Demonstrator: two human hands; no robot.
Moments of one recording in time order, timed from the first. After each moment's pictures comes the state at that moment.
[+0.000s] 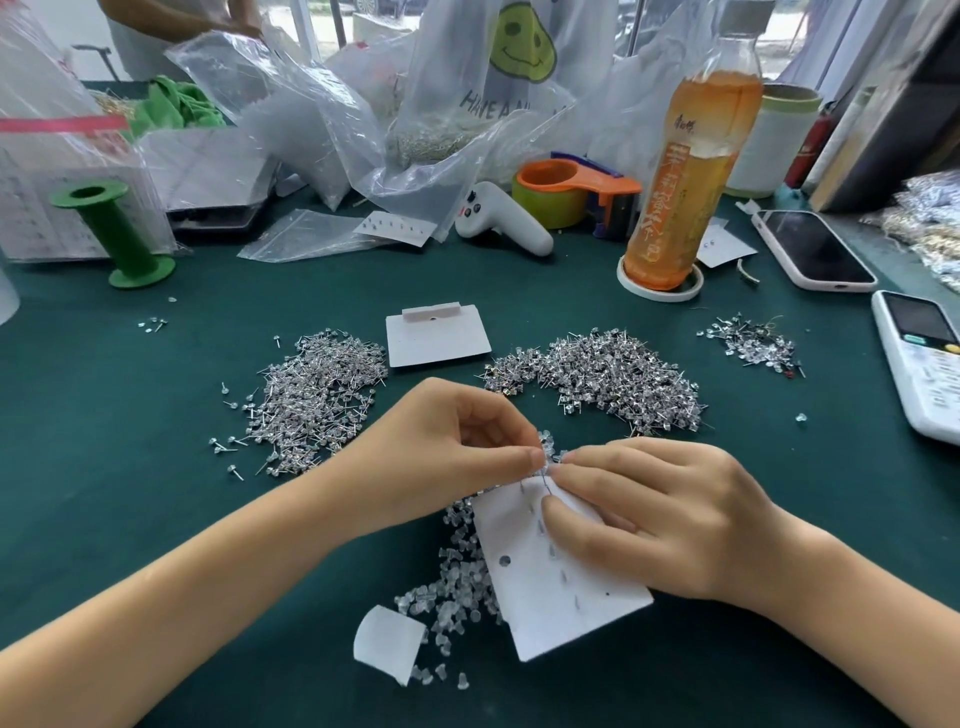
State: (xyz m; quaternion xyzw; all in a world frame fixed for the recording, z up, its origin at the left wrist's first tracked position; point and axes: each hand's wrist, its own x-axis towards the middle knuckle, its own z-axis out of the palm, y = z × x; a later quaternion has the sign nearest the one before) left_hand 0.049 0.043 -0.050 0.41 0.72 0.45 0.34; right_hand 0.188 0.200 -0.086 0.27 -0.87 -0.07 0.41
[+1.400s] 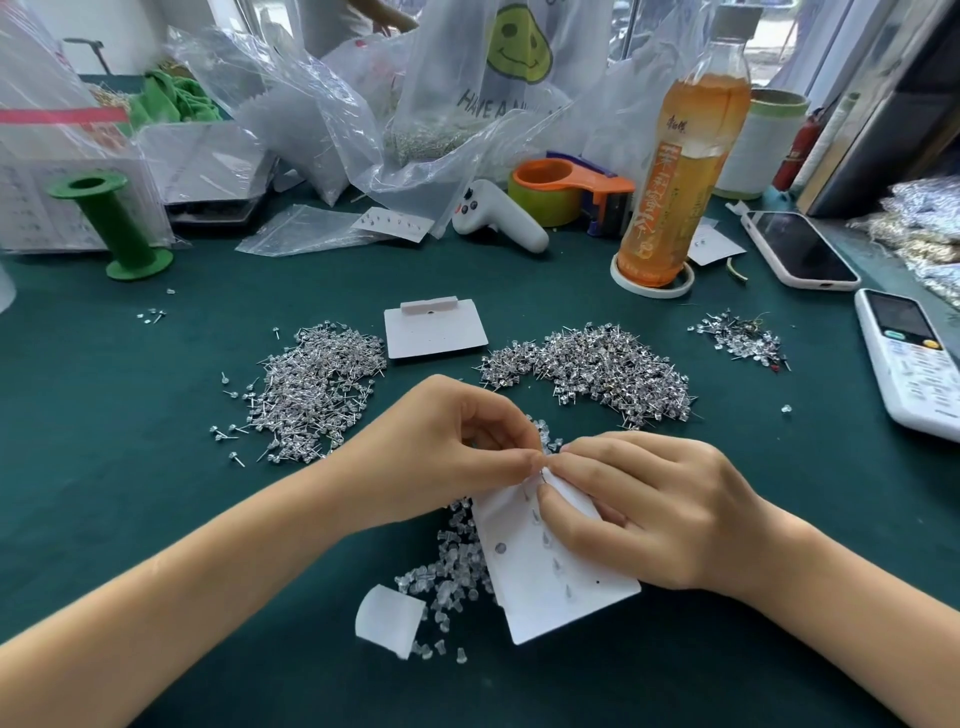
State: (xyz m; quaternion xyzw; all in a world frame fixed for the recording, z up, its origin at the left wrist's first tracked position) left_hand 0.056 0.039 -0.048 0.46 0.70 0.43 0.34; right_hand 0.191 0.195 -0.087 0.26 -0.87 -0.09 0.41
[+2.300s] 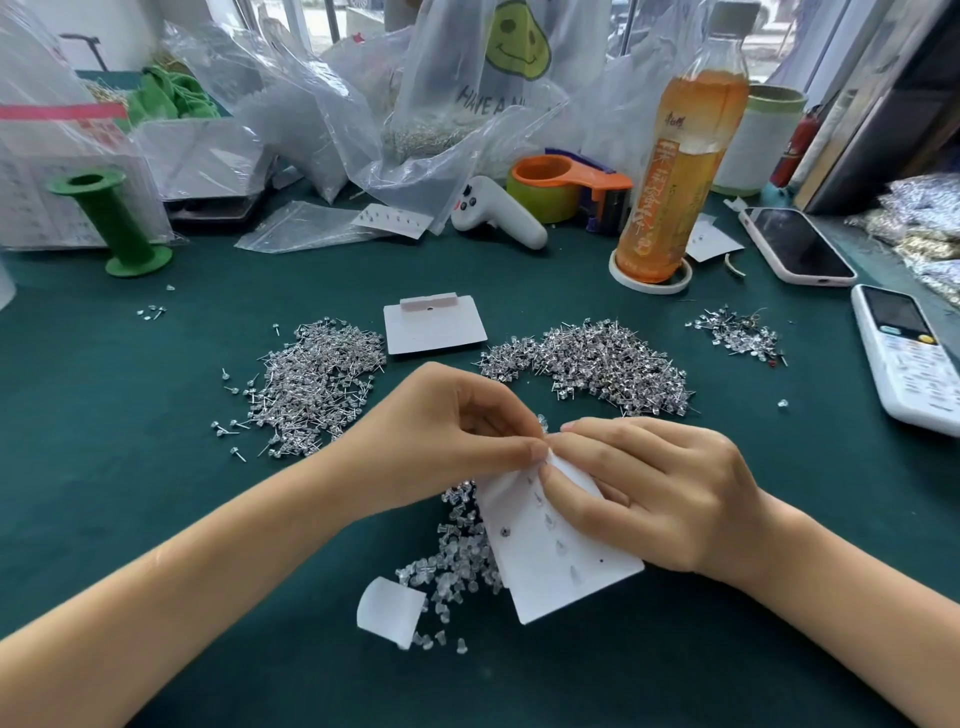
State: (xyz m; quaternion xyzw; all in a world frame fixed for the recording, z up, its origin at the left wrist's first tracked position) left_hand 0.054 0.041 -0.049 0.44 0.69 0.47 0.34; right_hand 0.190 0.196 -0.083 0.25 -0.86 -0.09 0.43
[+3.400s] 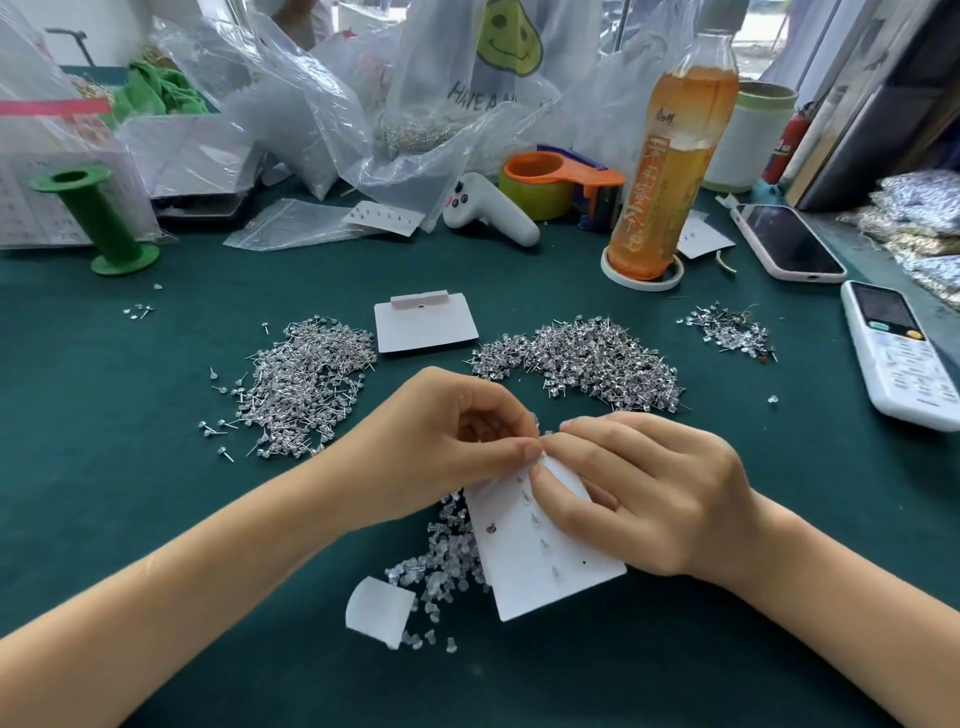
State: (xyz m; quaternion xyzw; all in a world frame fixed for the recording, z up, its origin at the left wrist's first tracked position) left_hand 0.057 0.041 -0.052 0.49 0.68 0.45 0.32; right_hand 0.191 0.194 -0.084 0.23 -0.86 -0.13 0.44
